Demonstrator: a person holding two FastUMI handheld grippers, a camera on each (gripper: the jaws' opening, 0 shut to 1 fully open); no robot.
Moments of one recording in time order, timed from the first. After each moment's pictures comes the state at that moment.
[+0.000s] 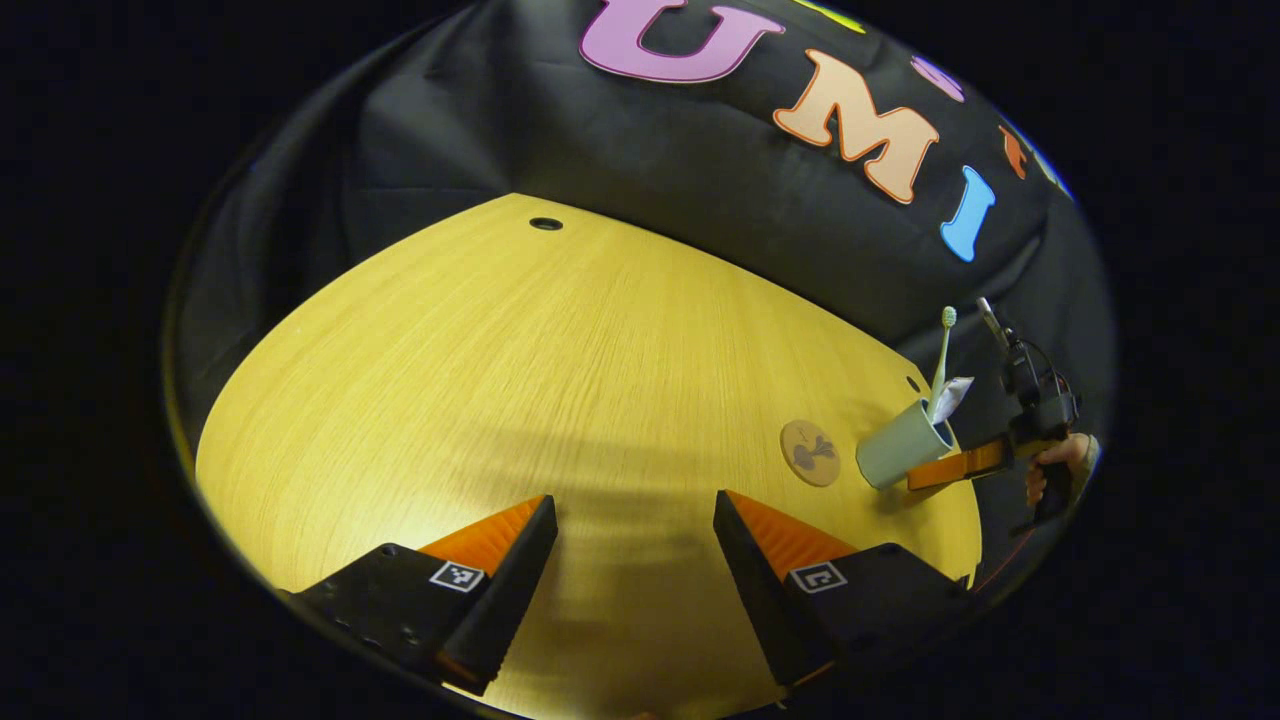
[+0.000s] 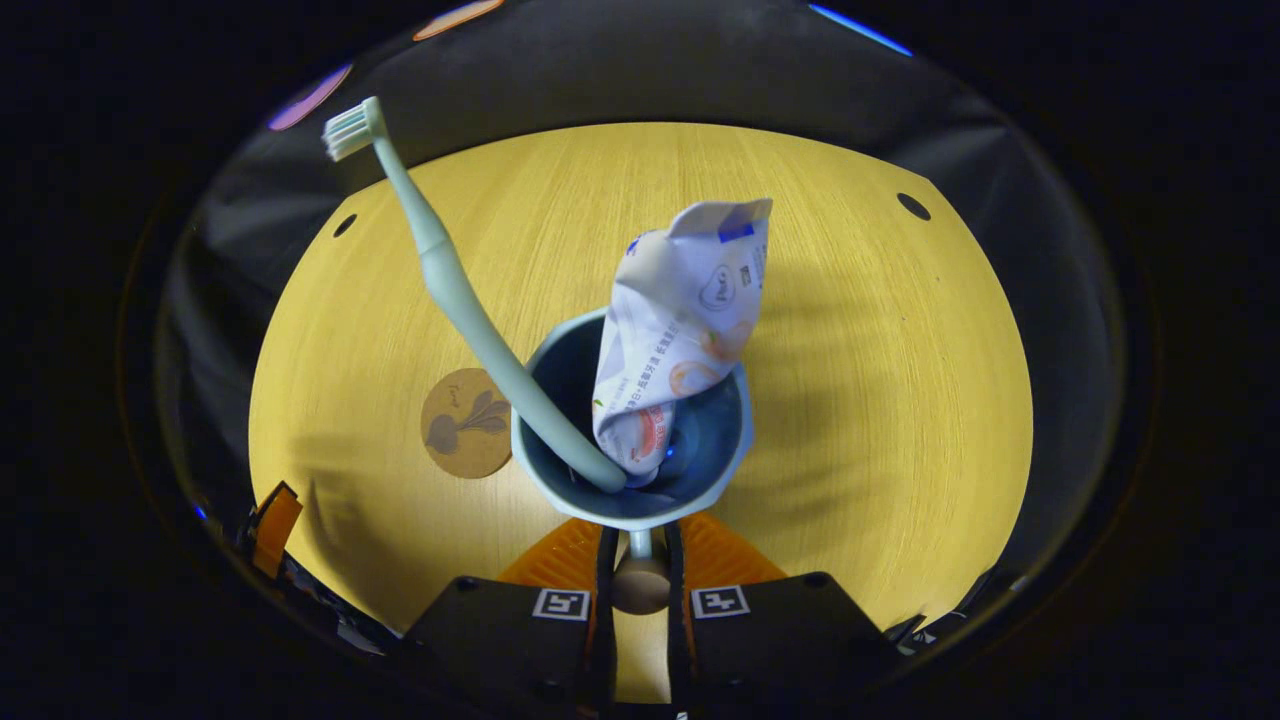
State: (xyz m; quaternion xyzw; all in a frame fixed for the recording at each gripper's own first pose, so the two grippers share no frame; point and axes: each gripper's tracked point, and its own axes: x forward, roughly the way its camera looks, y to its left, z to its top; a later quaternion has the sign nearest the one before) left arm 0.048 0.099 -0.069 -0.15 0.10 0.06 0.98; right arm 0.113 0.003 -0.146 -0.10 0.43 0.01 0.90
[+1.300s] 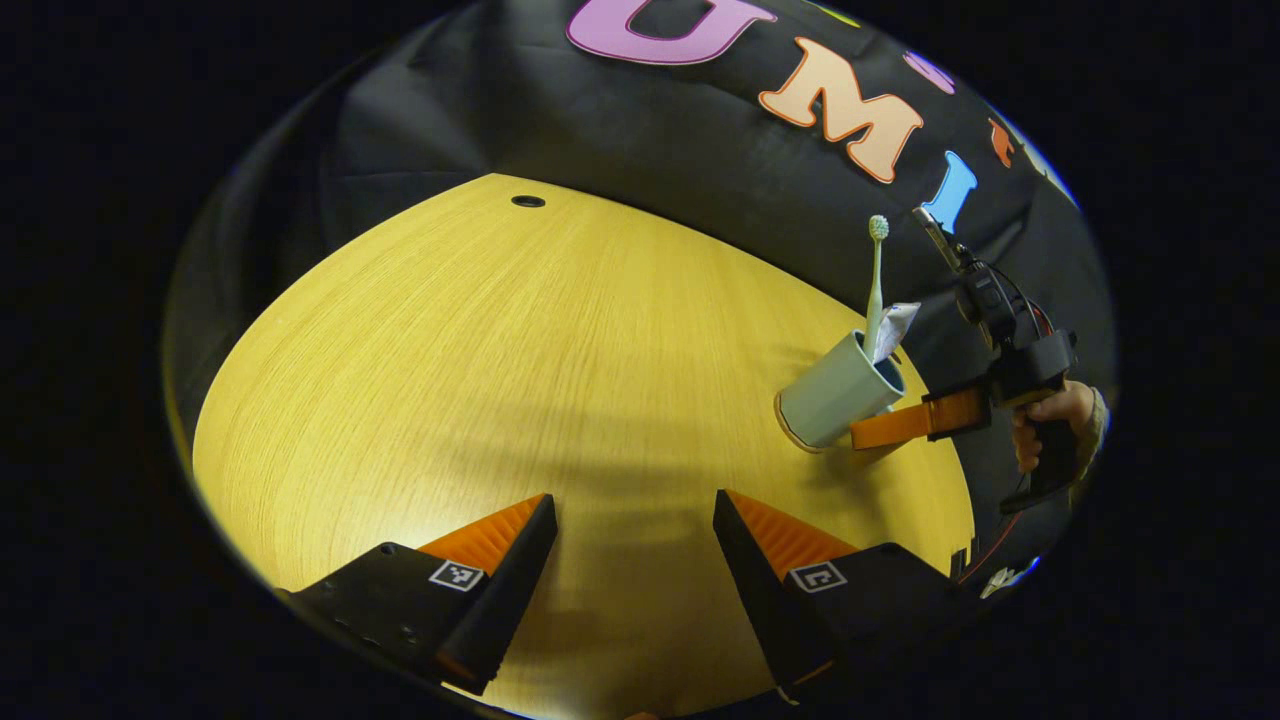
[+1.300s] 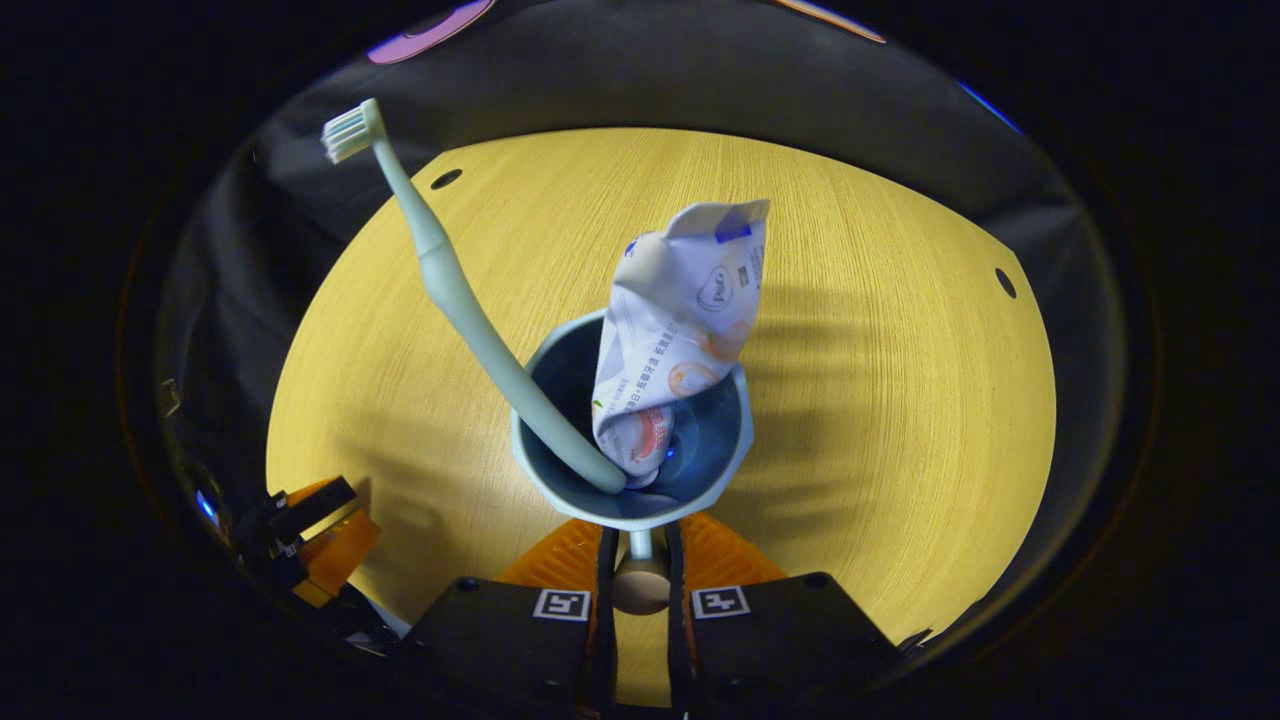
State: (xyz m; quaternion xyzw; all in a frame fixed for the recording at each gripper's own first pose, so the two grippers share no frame) left arm 0.029 0.103 -0.079 -0.14 0.13 0.03 0.98; right arm 0.113 -0.013 -0.135 -0.17 0.42 0.08 0.89
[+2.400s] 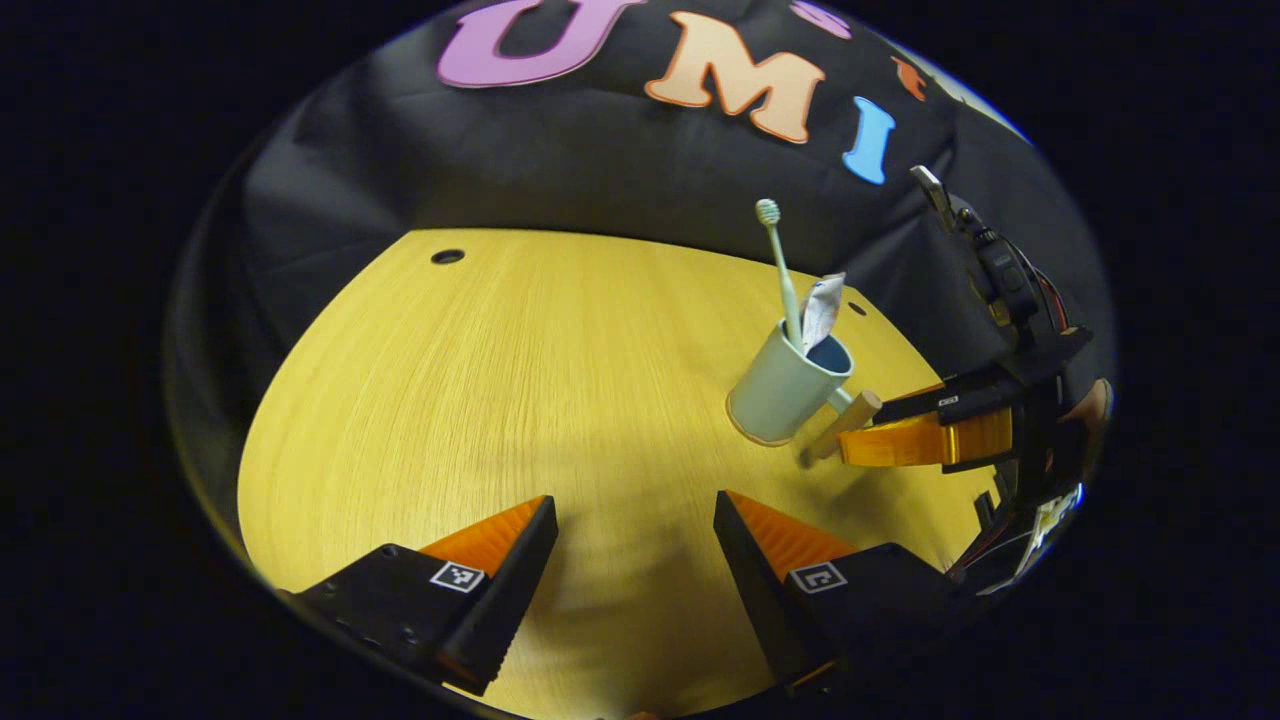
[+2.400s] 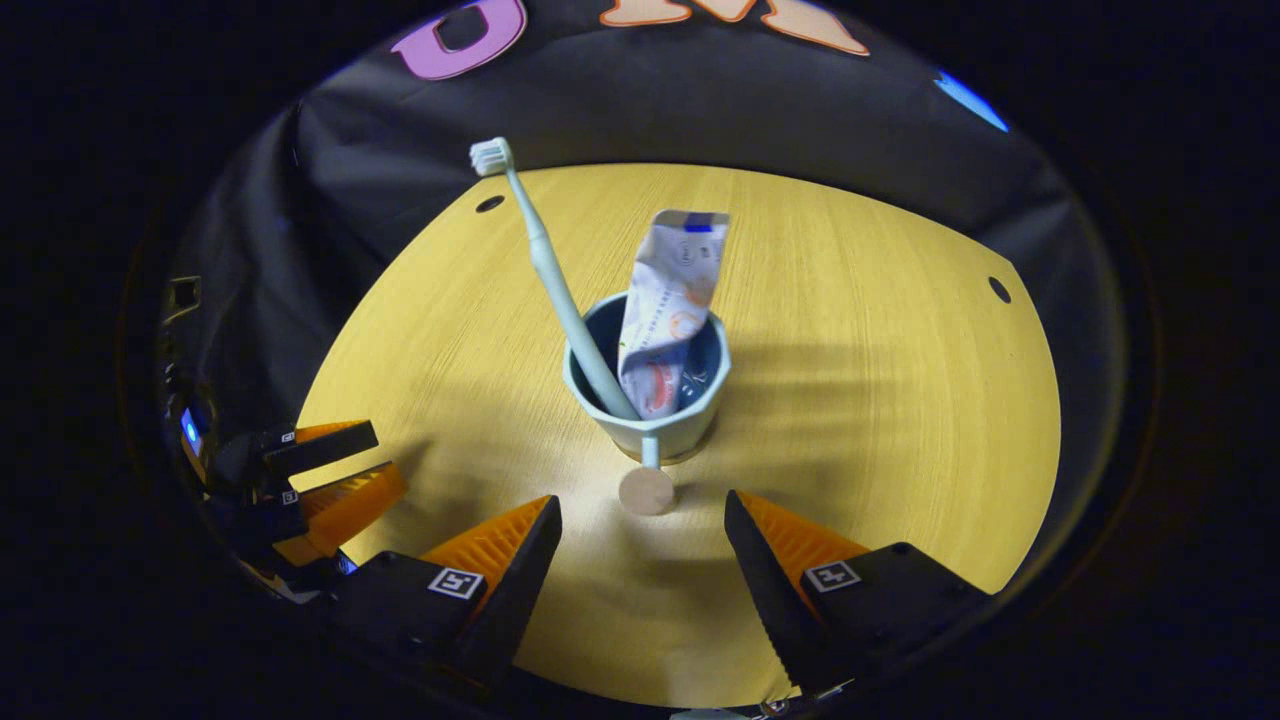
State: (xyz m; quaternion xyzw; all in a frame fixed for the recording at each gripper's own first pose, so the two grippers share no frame) left arm 0.044 0.065 -0.036 0.01 0.13 -0.02 0.99; right arm 0.059 -0.027 -0.116 -0.13 0.35 0.13 0.92
